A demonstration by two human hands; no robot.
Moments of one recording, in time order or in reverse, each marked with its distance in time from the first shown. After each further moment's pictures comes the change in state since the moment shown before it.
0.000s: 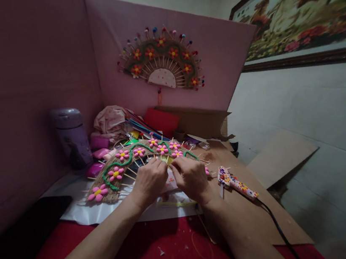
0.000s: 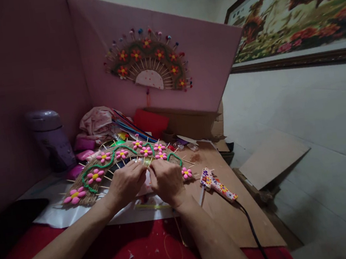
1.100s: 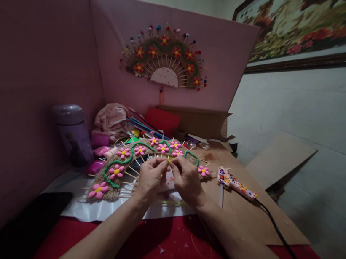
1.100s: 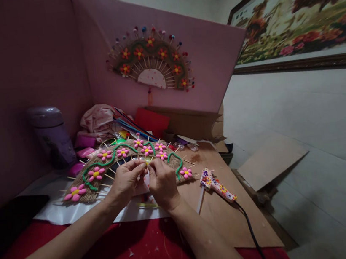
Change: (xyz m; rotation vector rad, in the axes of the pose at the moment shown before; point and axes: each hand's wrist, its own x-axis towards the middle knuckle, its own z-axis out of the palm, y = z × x) left_hand 0.005 0.015 0.008 -1.371 0.140 -0.779; right_hand -0.006 -0.011 0.018 0.289 0.101 0.170
